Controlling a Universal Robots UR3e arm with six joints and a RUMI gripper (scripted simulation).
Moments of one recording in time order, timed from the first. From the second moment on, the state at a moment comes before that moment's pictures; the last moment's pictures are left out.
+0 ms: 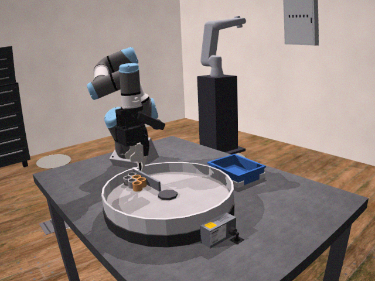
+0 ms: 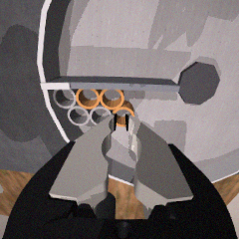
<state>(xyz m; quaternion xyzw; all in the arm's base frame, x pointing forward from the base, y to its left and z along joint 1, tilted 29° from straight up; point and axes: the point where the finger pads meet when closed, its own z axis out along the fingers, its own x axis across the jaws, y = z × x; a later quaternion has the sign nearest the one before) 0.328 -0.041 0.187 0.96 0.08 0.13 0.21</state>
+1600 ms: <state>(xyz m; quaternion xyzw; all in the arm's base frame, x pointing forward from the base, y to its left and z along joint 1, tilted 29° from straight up) 0.335 -0.050 0.169 0.96 0.08 0.13 0.22</state>
